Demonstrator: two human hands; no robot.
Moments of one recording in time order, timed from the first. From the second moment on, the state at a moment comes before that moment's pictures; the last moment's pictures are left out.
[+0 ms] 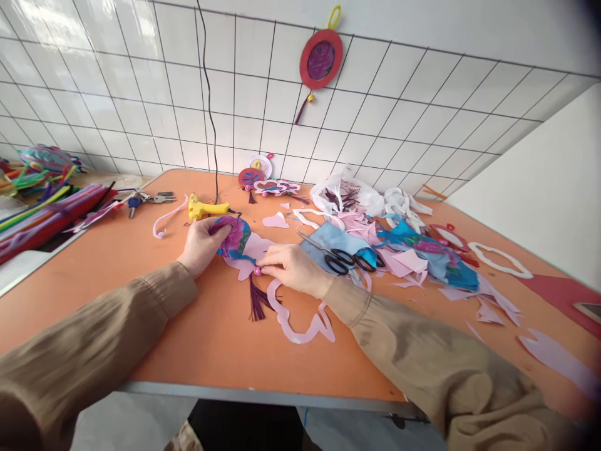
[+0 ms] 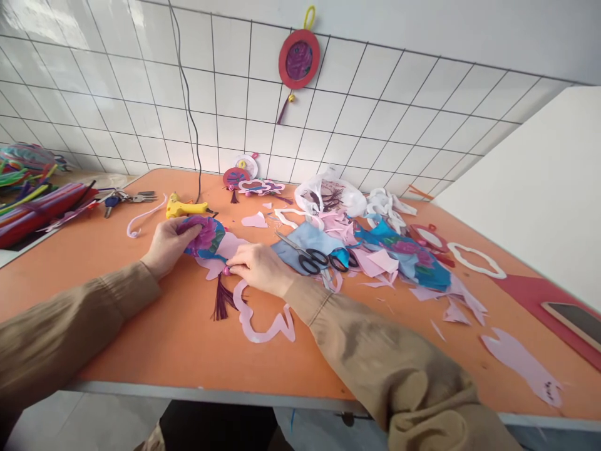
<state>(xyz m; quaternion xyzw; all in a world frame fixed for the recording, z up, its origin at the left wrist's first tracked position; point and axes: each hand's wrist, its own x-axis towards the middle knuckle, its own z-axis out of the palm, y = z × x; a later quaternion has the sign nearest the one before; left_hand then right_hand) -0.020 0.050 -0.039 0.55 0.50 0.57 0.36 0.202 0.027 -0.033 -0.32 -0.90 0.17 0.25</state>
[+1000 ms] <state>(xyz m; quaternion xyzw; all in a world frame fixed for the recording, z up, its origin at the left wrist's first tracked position) -0.016 0.044 -0.027 0.53 0.51 0.56 0.38 0.407 0.070 0.042 -0.70 -0.63 -0.17 0.28</state>
